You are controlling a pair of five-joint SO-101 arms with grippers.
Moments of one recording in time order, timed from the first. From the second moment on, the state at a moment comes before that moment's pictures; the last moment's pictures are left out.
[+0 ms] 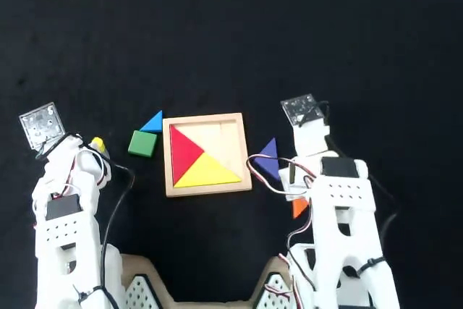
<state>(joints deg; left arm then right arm) -21.6 -56.9 81.3 27.3 8.3 3.3 -41.0 63.7 62.7 17.8</state>
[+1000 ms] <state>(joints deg) -21.6 -56.9 81.3 27.3 8.3 1.1 -40.5 62.3 72.0 28.8</state>
